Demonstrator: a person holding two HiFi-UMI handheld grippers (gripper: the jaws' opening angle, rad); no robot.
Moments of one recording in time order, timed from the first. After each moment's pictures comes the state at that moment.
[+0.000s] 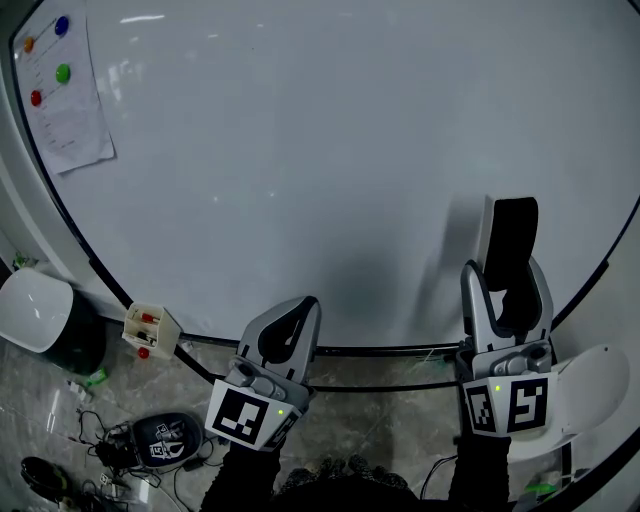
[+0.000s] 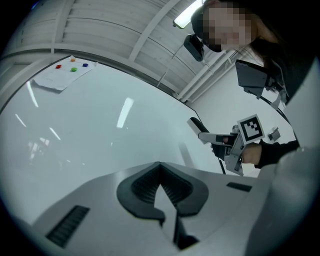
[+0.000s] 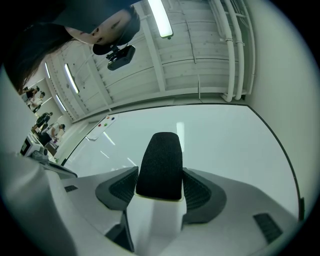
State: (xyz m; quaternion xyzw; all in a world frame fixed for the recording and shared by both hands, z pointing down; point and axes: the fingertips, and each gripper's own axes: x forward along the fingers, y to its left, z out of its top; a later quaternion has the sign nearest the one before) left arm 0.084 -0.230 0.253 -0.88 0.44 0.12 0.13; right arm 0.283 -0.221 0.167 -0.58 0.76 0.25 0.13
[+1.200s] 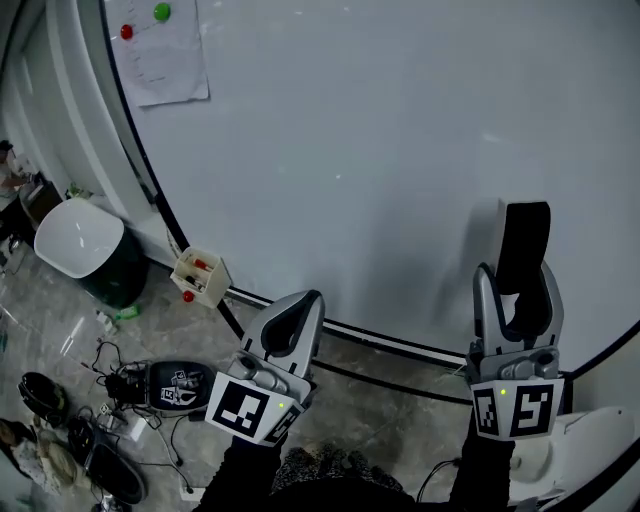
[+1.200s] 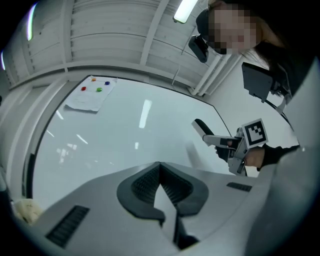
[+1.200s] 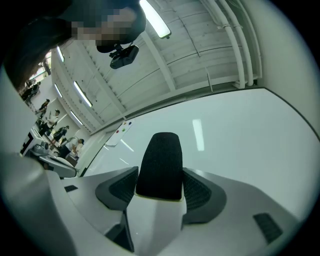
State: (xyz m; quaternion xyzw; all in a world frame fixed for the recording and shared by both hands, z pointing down) left arm 0.010 -0.194 0.270 -0.81 0.57 0.09 0.11; right arm 0.217 -0.236 0.179 -0.49 0.83 0.24 0.14
